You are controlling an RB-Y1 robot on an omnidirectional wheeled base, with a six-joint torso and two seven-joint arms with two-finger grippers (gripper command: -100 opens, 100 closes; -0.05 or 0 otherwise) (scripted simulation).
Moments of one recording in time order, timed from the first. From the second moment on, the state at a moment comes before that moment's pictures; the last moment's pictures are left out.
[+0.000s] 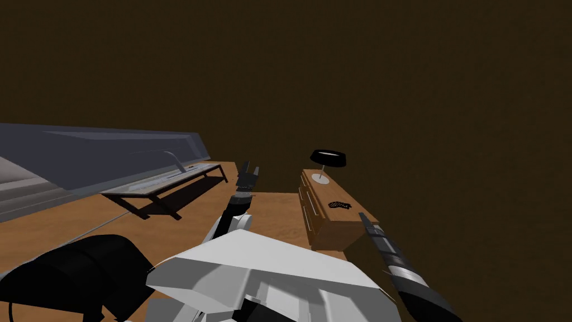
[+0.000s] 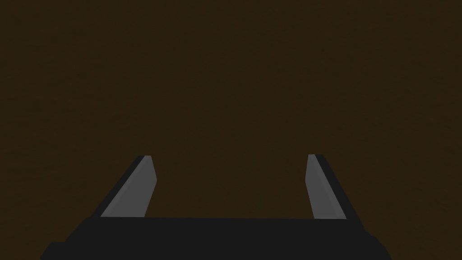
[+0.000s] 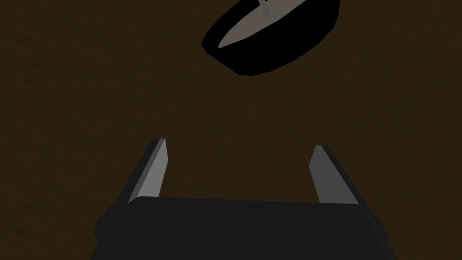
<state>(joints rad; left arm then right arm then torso) 0.46 -0.04 -0.06 -2.35 -0.09 -0.42 0.17 0.72 -0.23 -0.28 -2.01 0.26 -0.31 0.27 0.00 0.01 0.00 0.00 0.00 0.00</state>
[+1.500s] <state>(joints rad) 0.46 -0.04 -0.06 -2.35 -0.09 -0.42 0.17 0.87 -0.31 -0.57 -1.63 0.59 -0.28 0.50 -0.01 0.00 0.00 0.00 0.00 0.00</state>
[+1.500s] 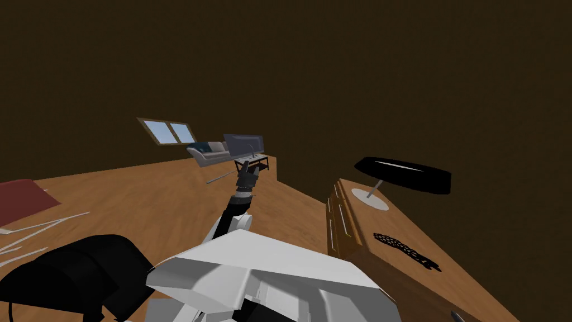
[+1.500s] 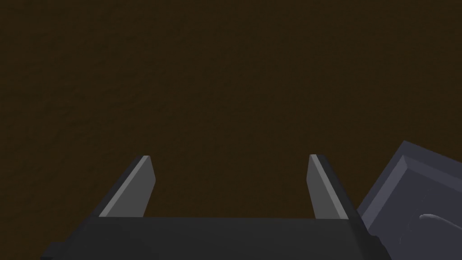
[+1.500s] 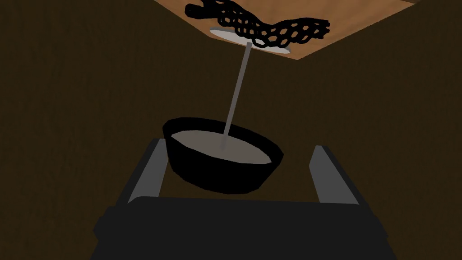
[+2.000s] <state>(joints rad) 0.46 -0.04 -0.06 -2.35 -0.09 -0.42 0.17 0.92 -0.30 -0.67 -1.50 0.72 -0.27 0.61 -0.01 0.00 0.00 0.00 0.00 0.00</state>
